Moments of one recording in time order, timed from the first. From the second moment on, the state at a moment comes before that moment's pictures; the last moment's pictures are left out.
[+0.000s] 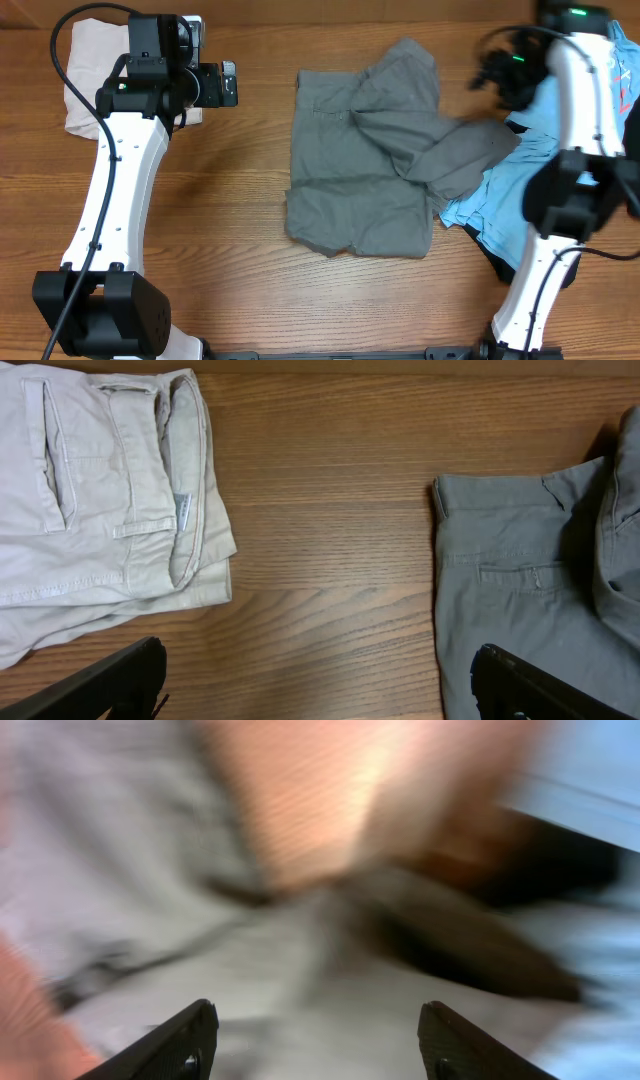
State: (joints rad) left arm -0.03 1.71 1.61 -0.75 0.07 -0.05; right arm -0.22 2.38 2.37 -1.50 -0.29 0.27
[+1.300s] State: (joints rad) left arm -0.03 1.71 1.61 -0.73 0.07 -0.05; right arm -0.72 2.30 1.81 -0.91 -0.16 0.20
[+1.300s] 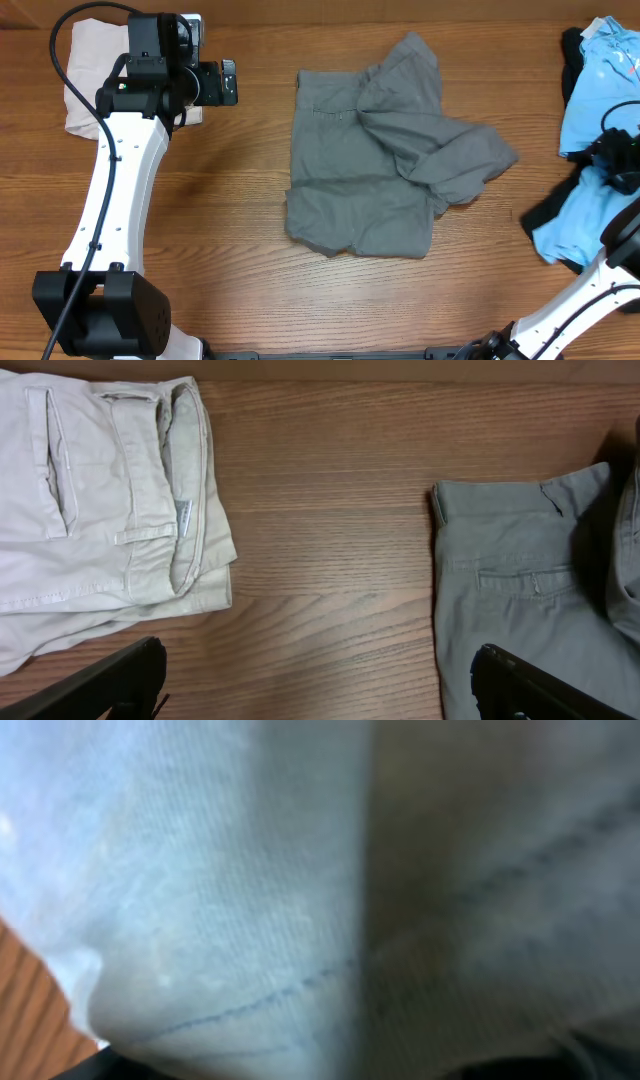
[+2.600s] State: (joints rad) left arm -0.03 1.71 1.61 -0.71 0.07 -0.05; right arm -0.55 2.59 2.27 -0.73 0.07 0.16
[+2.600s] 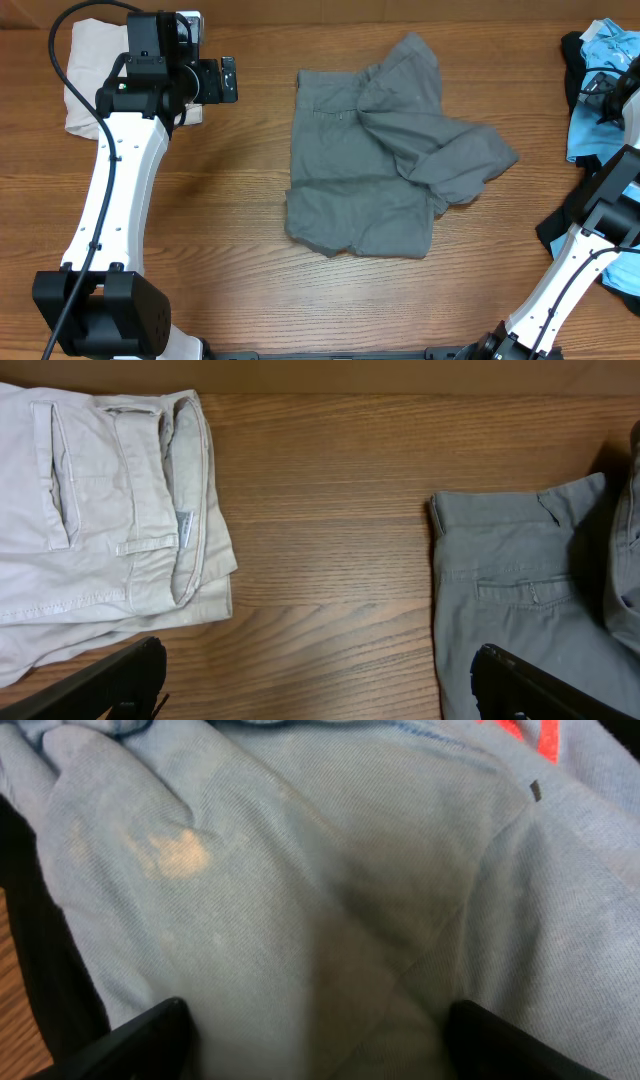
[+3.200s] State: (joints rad) left arm -0.03 1.71 1.61 -0.71 0.07 -0.05; right arm -0.39 2.59 2.30 -0.86 0.05 0.13
